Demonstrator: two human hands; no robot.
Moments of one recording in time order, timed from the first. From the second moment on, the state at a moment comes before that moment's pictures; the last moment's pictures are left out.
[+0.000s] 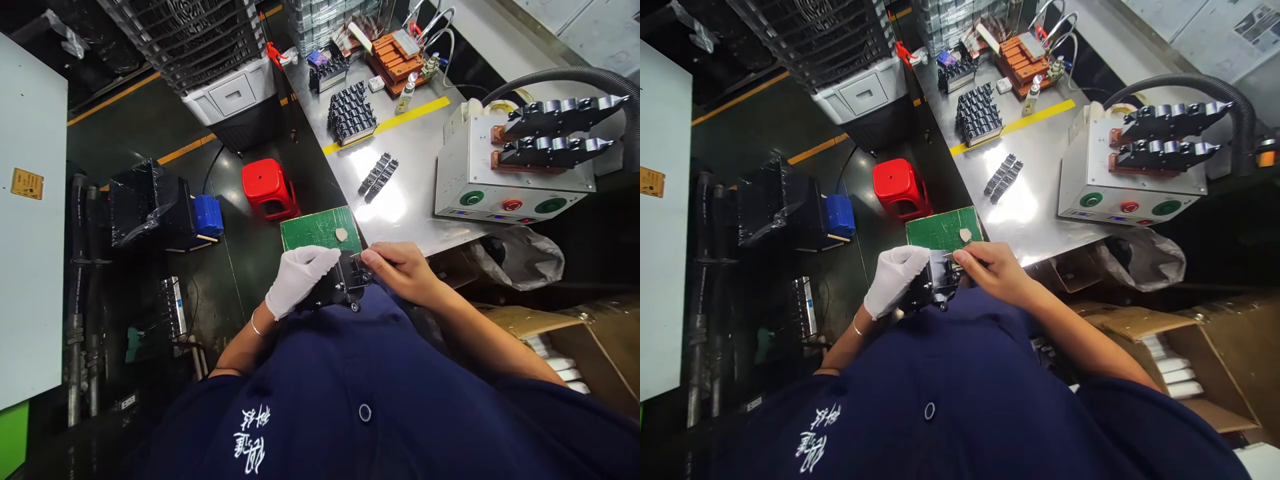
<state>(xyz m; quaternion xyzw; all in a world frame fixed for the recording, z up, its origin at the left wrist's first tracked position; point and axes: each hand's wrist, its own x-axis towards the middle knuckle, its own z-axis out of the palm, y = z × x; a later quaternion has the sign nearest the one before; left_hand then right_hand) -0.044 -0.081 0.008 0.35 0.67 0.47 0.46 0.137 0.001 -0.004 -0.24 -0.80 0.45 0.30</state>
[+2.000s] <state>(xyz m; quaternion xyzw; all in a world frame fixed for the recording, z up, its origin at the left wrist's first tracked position) -0.041 -0.074 0.004 0.37 0.67 0.49 0.41 0.155 0.019 -0.002 -0.07 -0.81 0.54 0.21</state>
